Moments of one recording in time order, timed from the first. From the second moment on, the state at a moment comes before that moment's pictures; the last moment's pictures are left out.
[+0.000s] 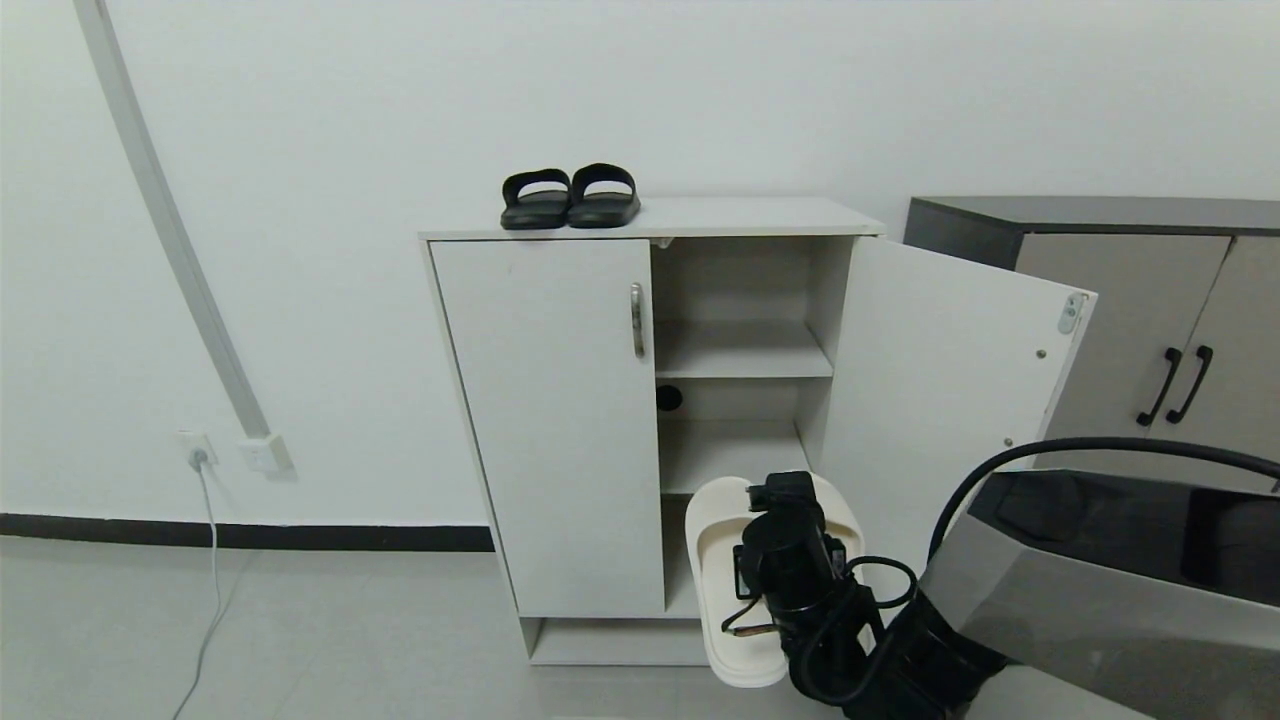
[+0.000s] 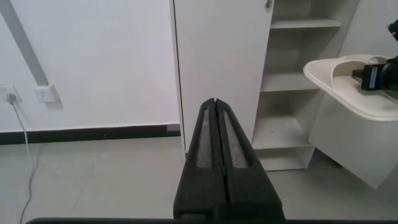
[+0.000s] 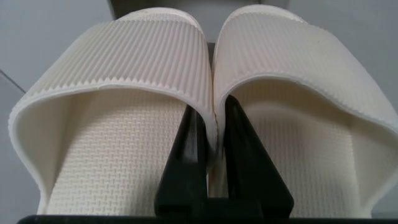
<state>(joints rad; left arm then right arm) 0.00 0.00 0.00 0.01 -0.02 0.02 0.81 2.32 -0.93 -0.97 -0.73 0.29</state>
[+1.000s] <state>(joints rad) 0.00 0.00 0.00 0.01 -0.02 0.02 0.79 2.43 -0.97 -1.01 -0.73 0.29</state>
